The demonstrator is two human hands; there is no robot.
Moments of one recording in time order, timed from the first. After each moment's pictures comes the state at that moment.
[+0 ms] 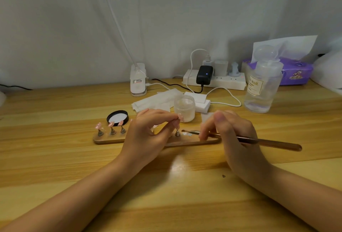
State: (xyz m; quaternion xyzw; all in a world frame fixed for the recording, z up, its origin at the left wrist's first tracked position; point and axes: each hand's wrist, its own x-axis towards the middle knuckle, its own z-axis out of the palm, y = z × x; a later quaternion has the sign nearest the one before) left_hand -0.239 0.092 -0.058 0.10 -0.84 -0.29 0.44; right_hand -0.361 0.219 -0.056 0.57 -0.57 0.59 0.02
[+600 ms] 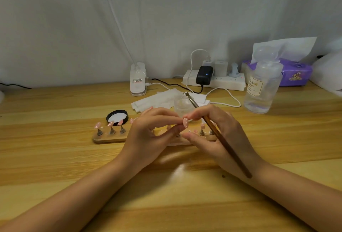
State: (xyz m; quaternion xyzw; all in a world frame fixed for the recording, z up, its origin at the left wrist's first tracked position) left_hand -0.240 0.096 -0.054 0.04 -0.85 -0.29 0.43; right_hand -0.362 0.211 -0.054 0.60 -0.63 0.49 0.07
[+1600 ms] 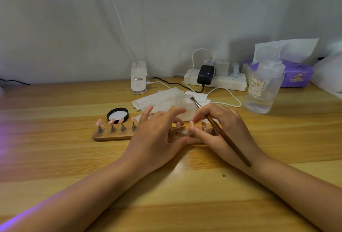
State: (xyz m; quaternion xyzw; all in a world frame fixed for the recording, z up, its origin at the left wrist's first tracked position) left_hand -0.240 0.100 -0.059 0.15 -0.94 -0.12 0.30; right_hand -0.376 0.206 -0.054 0.59 -0.69 0.42 0.06
